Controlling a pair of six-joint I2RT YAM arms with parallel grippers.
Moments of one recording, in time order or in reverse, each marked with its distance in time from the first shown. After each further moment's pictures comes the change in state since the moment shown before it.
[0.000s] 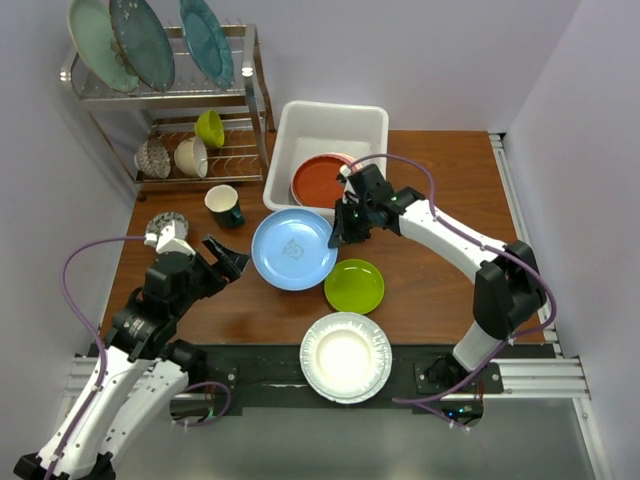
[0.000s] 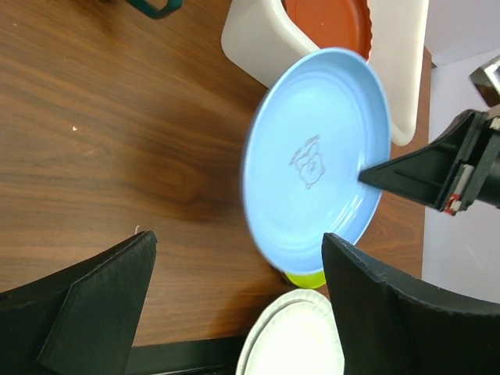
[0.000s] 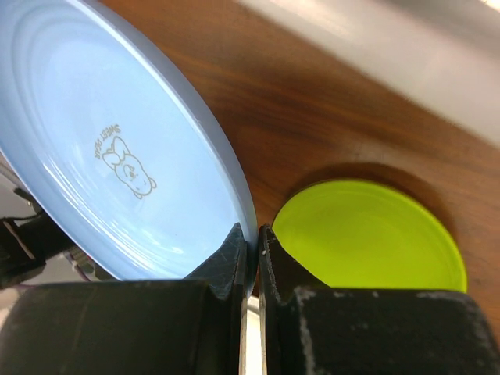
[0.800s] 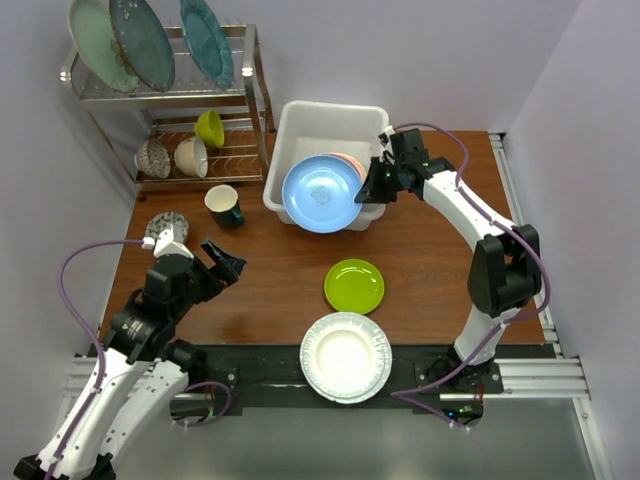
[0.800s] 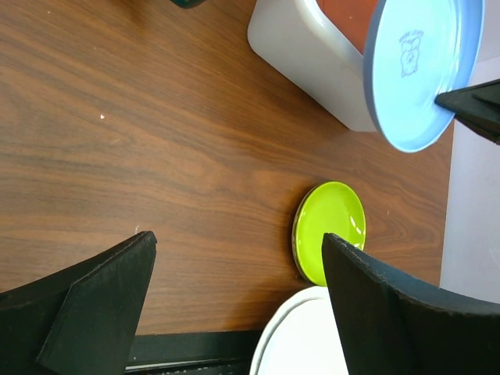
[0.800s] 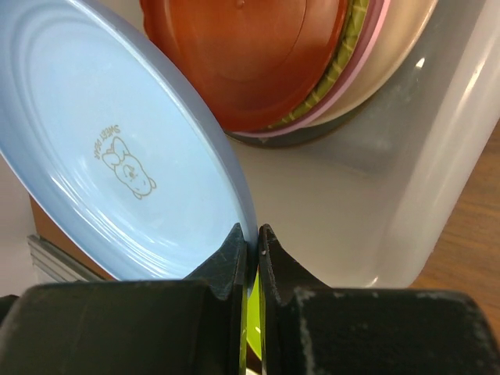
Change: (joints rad) left arm 0.000 -0.012 0.004 -0.068 -0.034 0.002; right arm -0.277 0.122 0.185 0.029 -0.041 0.010
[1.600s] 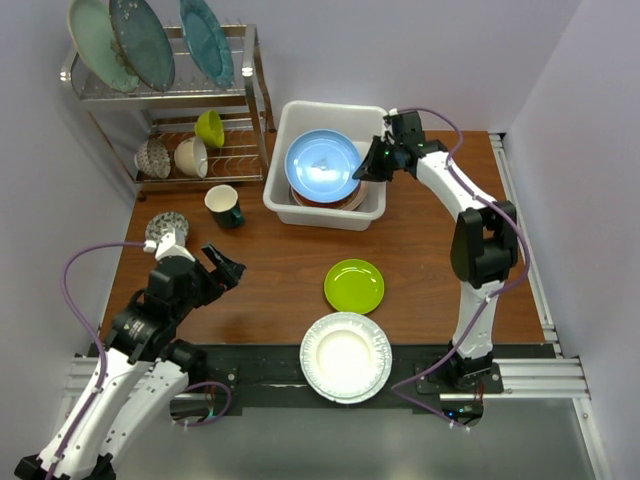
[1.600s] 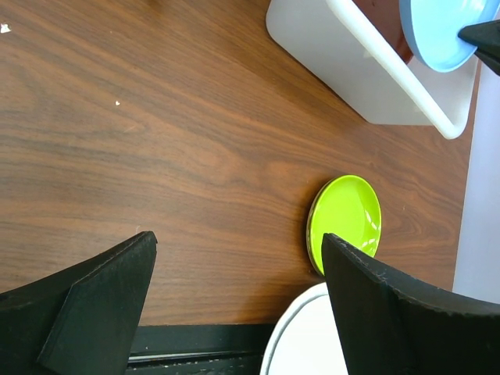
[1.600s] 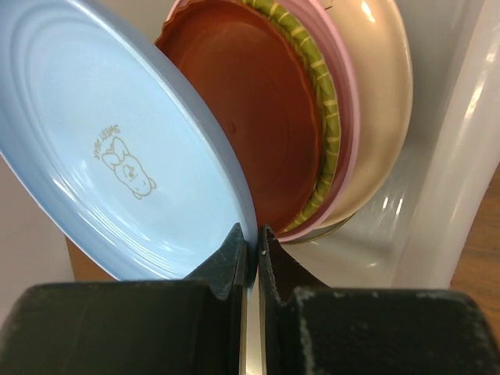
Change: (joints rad) left arm 0.000 -0.005 -0.015 -0.034 -0.002 0.000; right arm -0.065 0.247 0.260 0.043 -0.030 0.083
